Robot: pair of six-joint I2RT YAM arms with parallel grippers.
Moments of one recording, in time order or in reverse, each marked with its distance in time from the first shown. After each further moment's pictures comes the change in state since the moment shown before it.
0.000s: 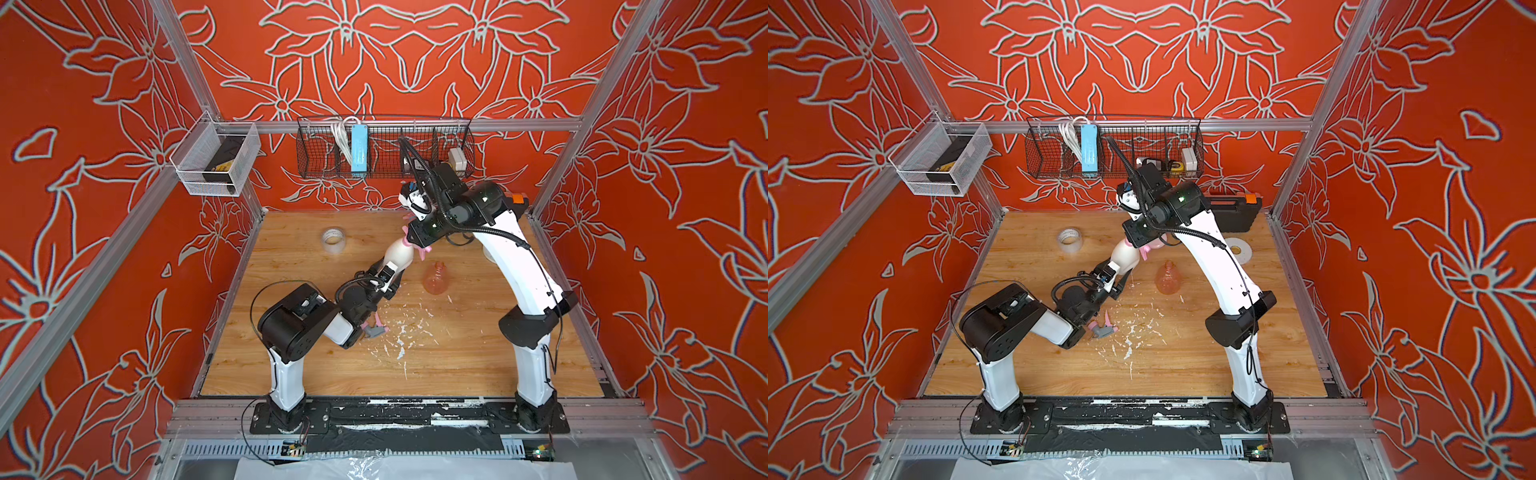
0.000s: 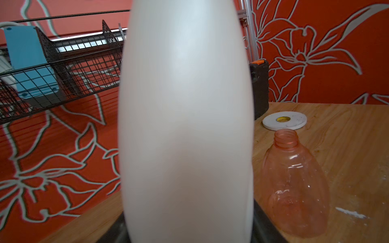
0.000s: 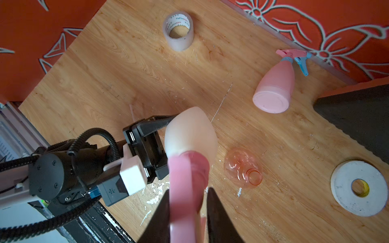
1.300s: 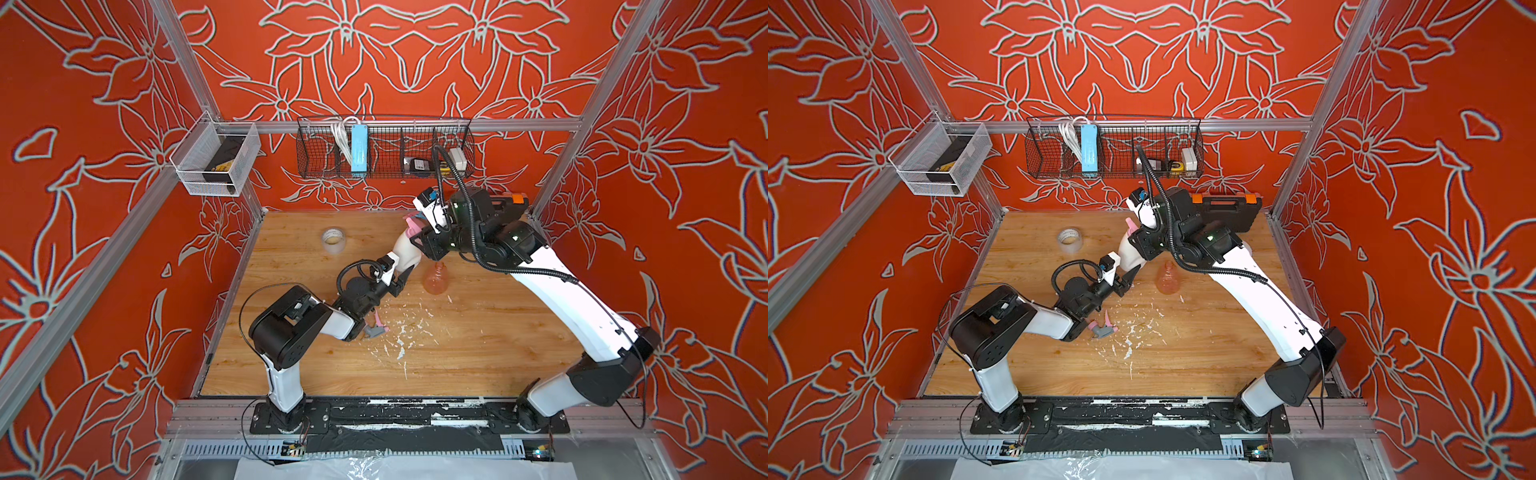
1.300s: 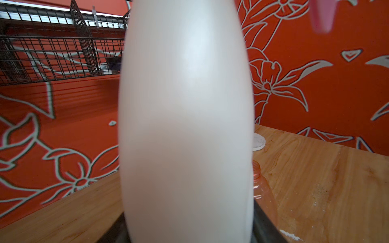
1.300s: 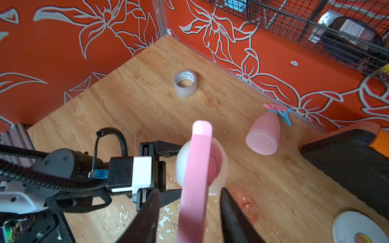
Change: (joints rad) left arm 0.002 -0.072 0.074 -0.162 0.133 -0.249; right arm 0.000 -0.521 -0.887 0.713 -0.004 -0.070
